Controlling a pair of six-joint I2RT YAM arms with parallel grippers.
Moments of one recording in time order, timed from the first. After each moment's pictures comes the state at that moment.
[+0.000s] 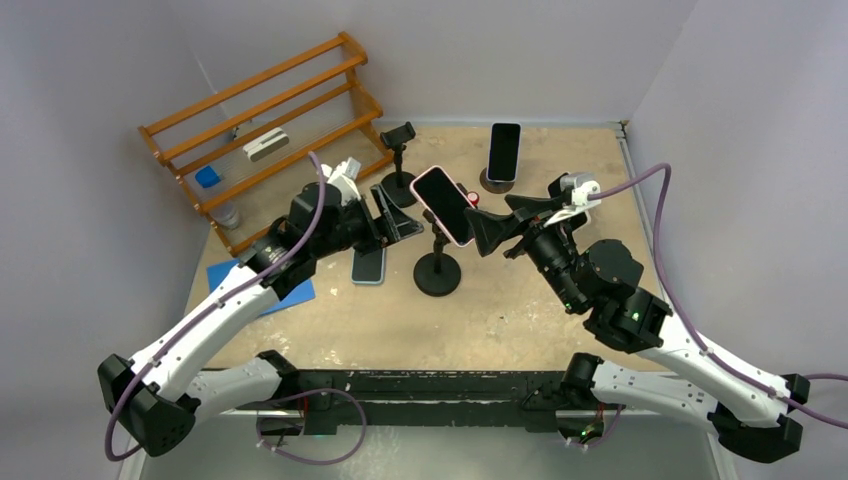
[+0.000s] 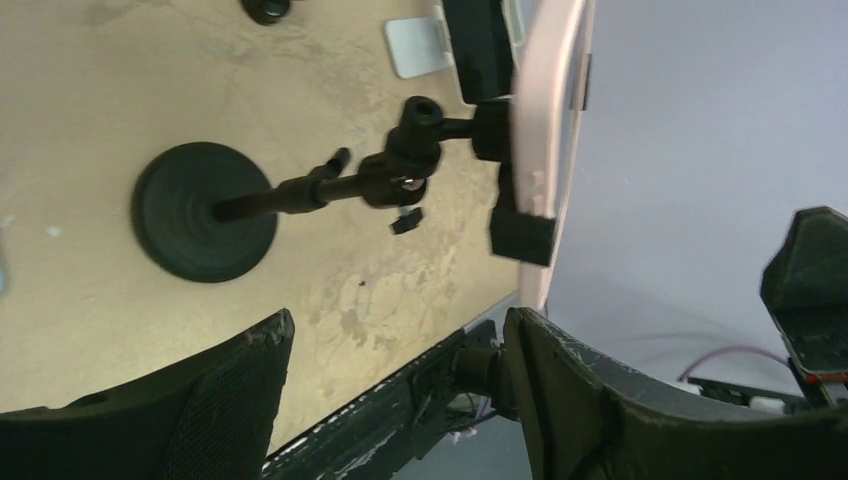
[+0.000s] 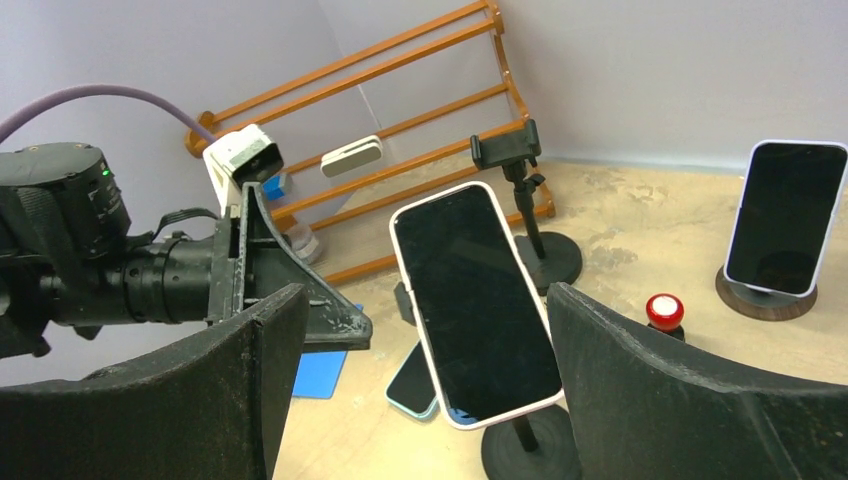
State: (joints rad) left arm -0.63 1.06 1.01 -0.35 0.20 -0.95; right arm 1.02 0.75 0.96 -0.07 0.47 0.30
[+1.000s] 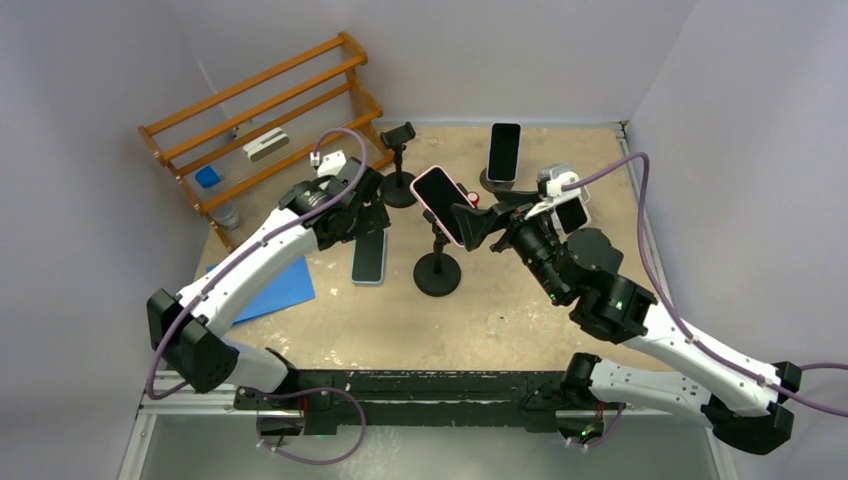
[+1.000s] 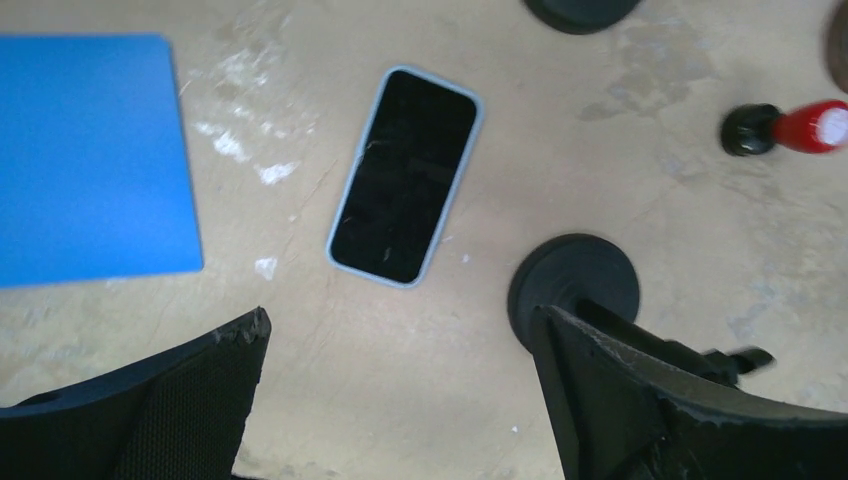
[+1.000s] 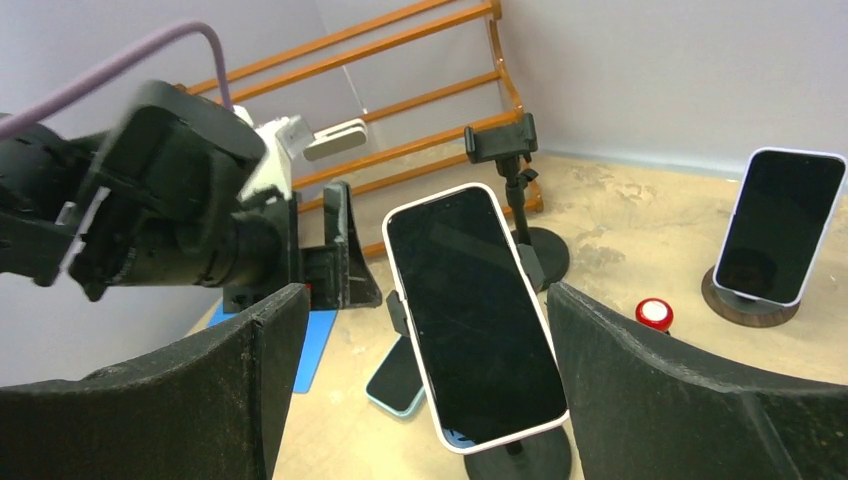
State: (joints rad) left arm -0.63 1.43 1.40 -1.09 -0.47 -0.95; right arm 1.02 0.83 1.00 -0.06 0.47 0.25
